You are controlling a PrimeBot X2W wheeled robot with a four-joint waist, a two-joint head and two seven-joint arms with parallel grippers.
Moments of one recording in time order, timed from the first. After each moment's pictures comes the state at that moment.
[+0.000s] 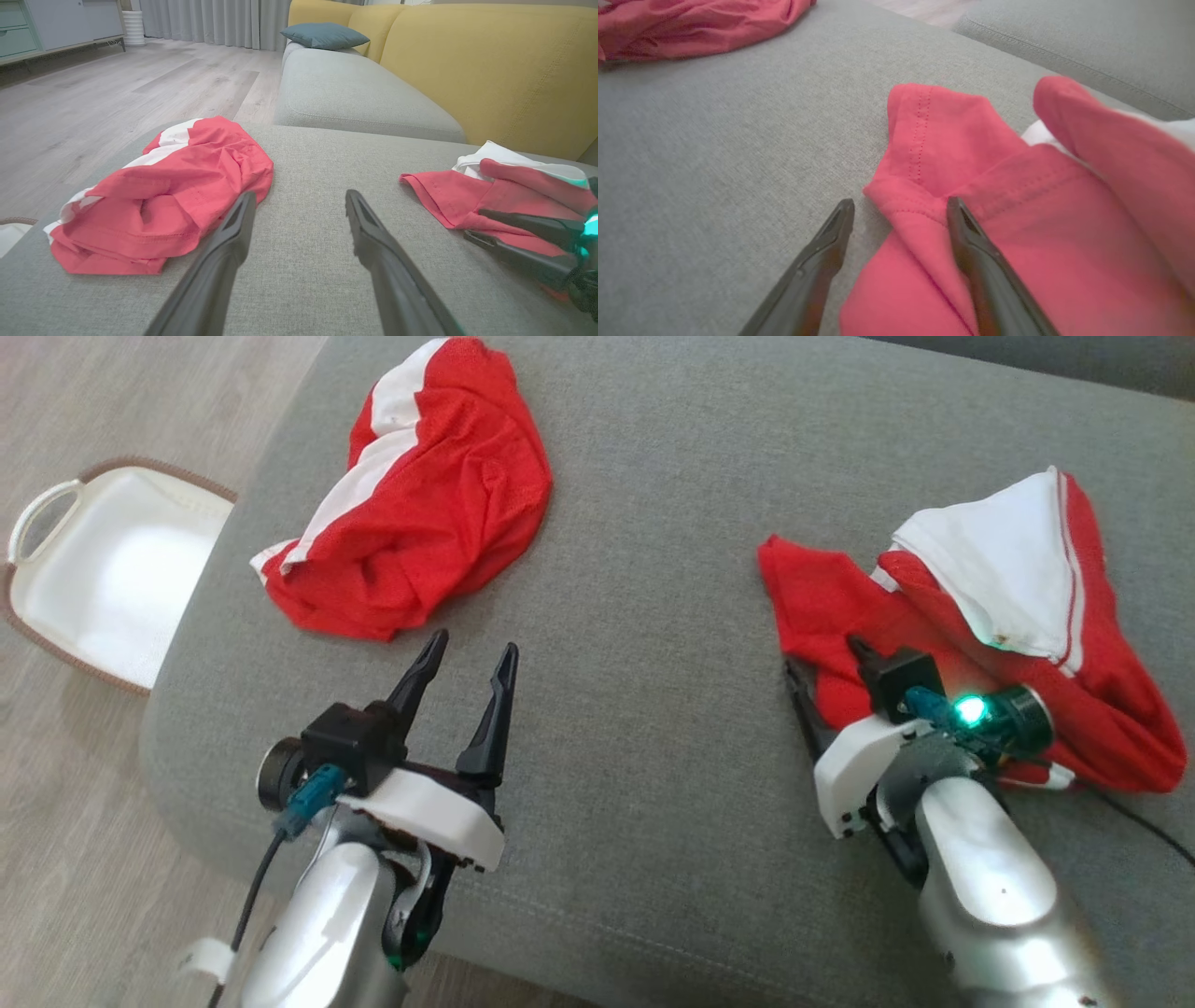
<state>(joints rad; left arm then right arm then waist) -0.26 0.06 -0.38 0.31 -0.25 -0.05 -0.25 -0.42 -0.05 0.19 0.66 -0.12 0.13 0.00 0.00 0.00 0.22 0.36</state>
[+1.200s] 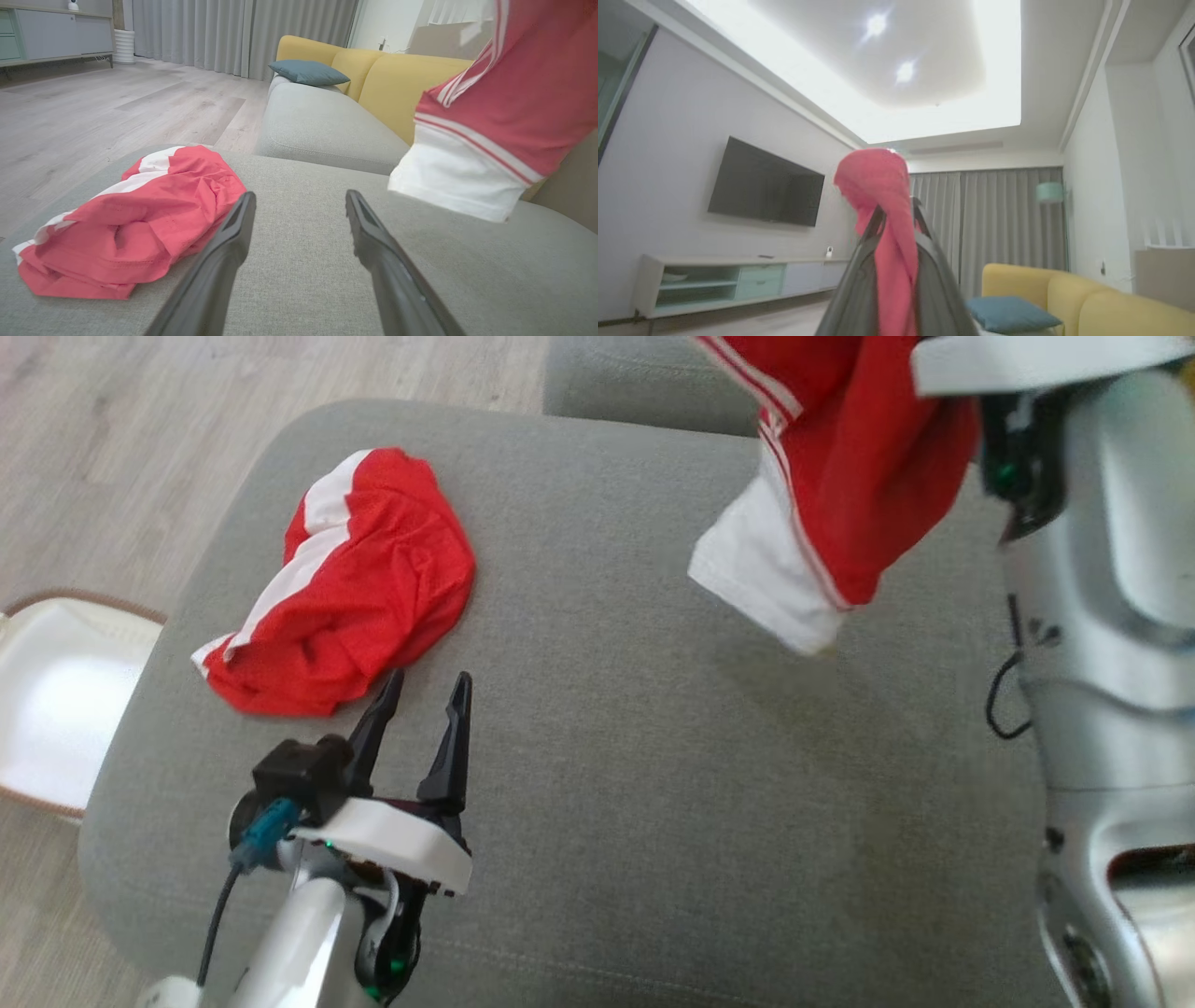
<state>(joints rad) -0.19 0.04 -0.28 0.33 -0.28 -0.07 -0.25 -0.95 -0.06 0.13 0.43 0.11 0.13 -0.26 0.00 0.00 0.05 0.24</state>
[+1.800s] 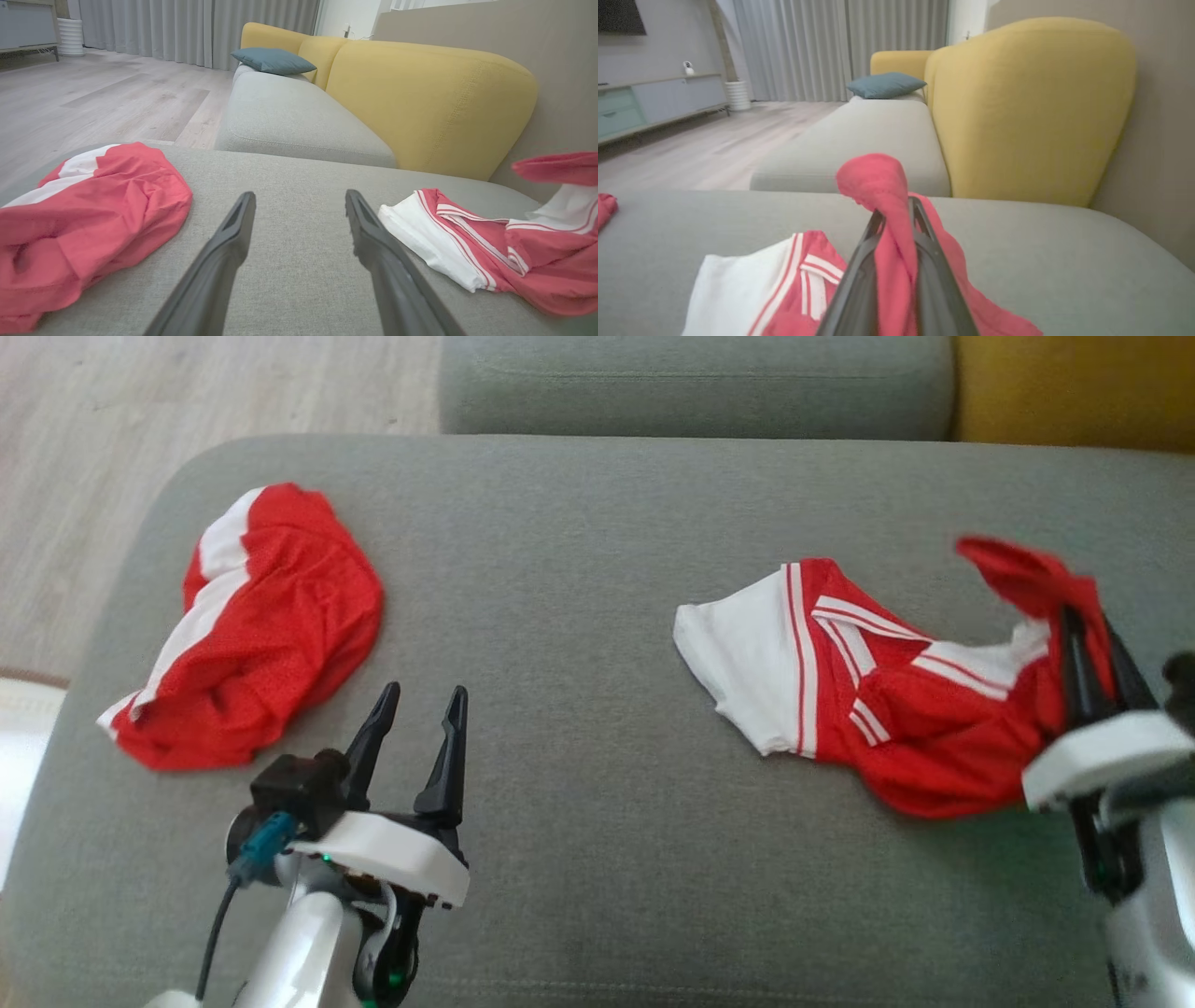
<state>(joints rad) -0.16 0.04 -0.27 0.32 -0.28 -0.06 -0.25 -0.30 -0.24 -0.04 0.44 0.19 0.13 -0.12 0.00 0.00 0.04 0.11</state>
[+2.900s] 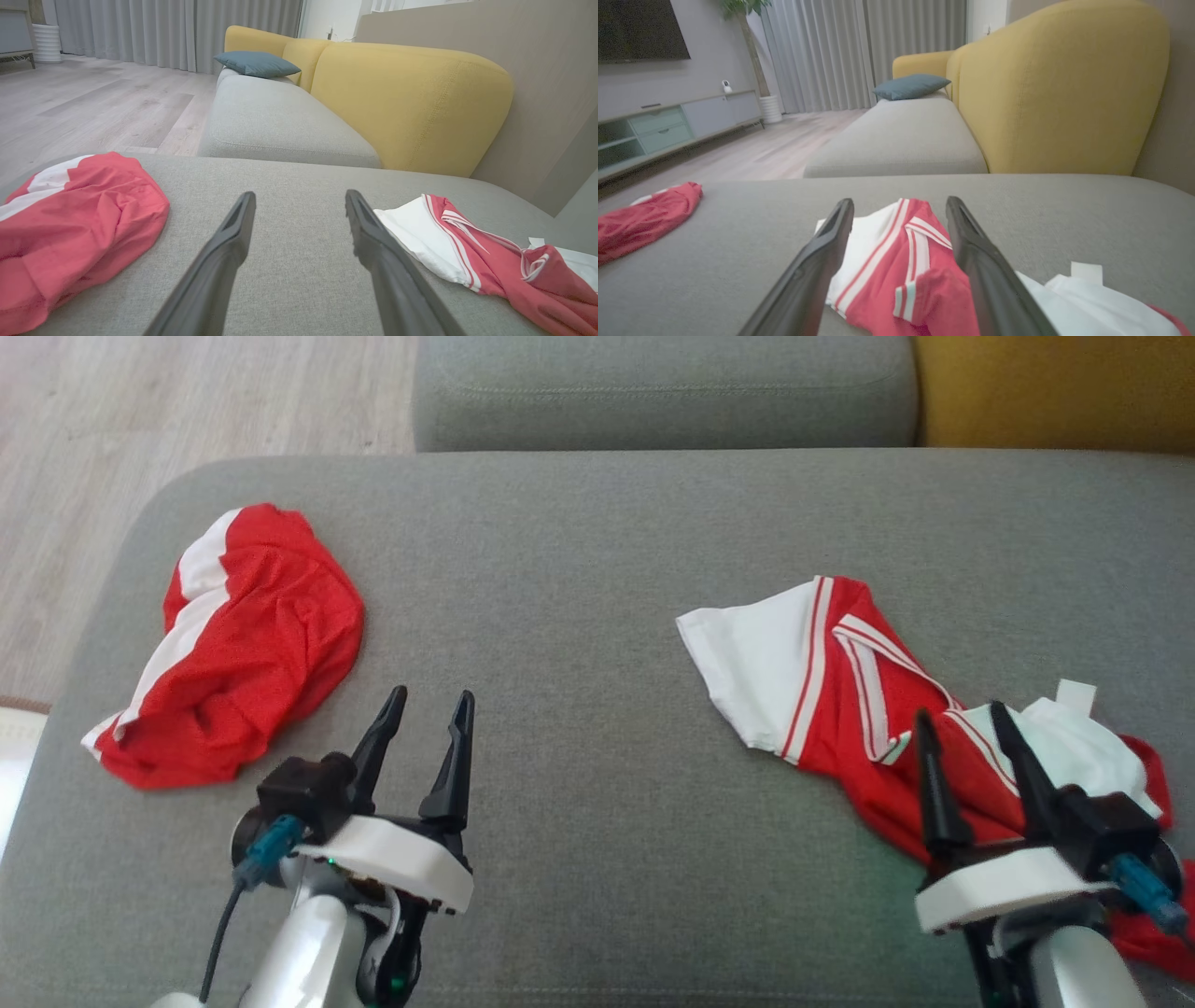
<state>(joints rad) -0.16 0.04 -0.28 0.32 -0.27 -0.07 -0.25 -0.01 -0.05 0.02 0.16 0.12 0.13 -0.17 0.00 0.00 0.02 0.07</state>
